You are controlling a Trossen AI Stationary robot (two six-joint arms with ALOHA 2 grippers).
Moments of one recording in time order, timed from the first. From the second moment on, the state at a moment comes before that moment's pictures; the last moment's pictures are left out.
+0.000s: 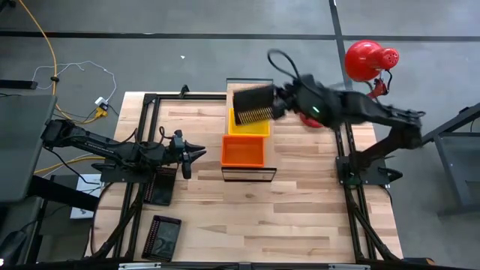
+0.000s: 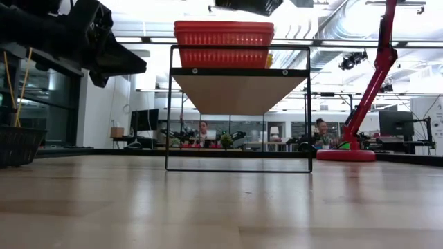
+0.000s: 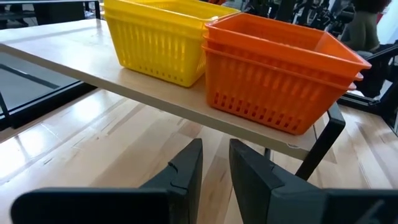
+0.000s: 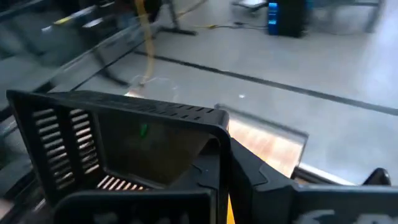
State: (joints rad) left arm -0.05 0.79 0.23 0.32 -0.45 -0.28; right arm -0.04 1.41 1.74 -0.88 0.72 0.62
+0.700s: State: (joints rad) left arm -0.05 0.79 0.23 0.34 -0.46 -0.26; right arm -0.54 1.71 1.75 -0.79 0.16 0.72
